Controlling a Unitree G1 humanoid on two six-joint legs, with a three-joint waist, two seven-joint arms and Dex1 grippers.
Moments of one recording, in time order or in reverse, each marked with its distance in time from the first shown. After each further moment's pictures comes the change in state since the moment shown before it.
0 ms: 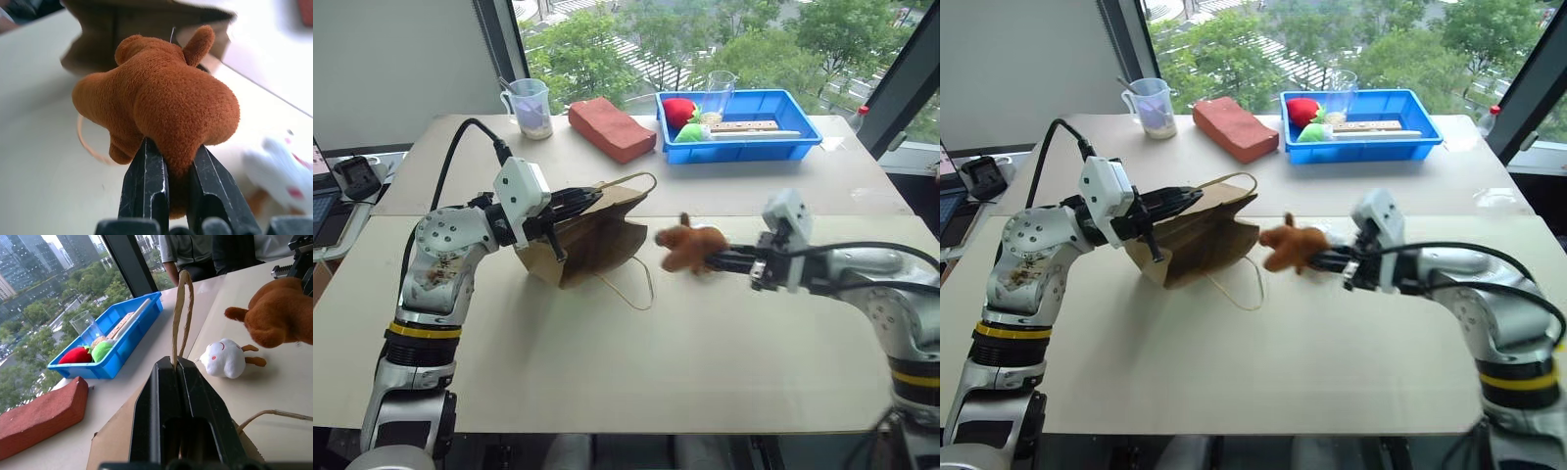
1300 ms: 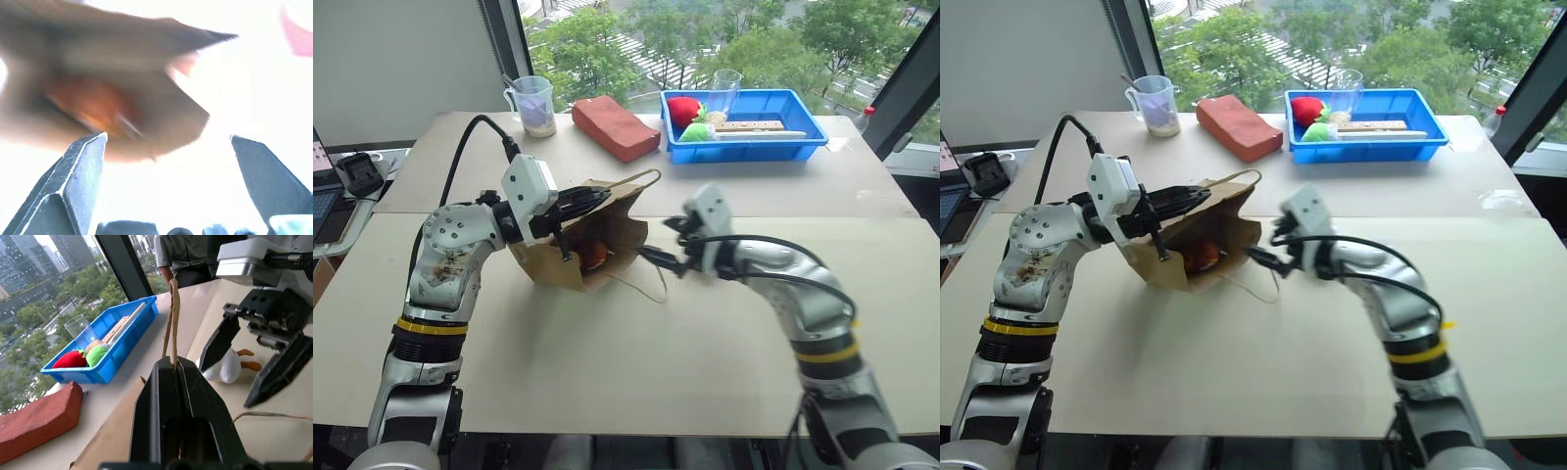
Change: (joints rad) left arm -0.013 -0.009 -0.007 -0.001 0.000 0.010 -0.020; right arm -0.013 0.139 0.106 0.135 -0.316 -0.149 -0.179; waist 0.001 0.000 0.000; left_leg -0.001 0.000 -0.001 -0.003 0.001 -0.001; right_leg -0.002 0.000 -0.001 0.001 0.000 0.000
